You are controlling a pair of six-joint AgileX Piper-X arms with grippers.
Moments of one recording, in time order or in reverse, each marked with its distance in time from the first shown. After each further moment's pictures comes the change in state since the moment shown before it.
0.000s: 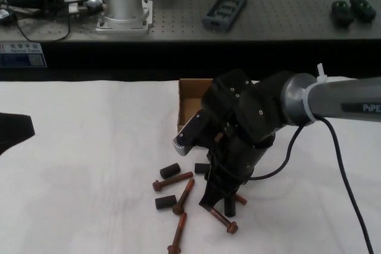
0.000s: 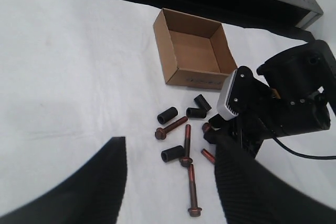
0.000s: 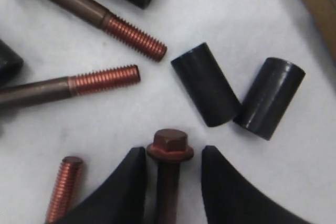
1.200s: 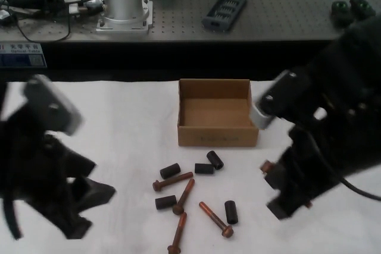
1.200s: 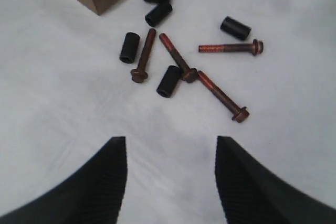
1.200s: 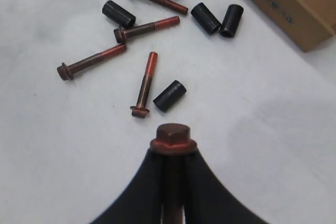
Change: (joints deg) left arm -18.8 29.8 -4.3 -2.7 -2.4 48.3; right arm 0.1 -44.9 22.9 7.7 -3.8 10.4
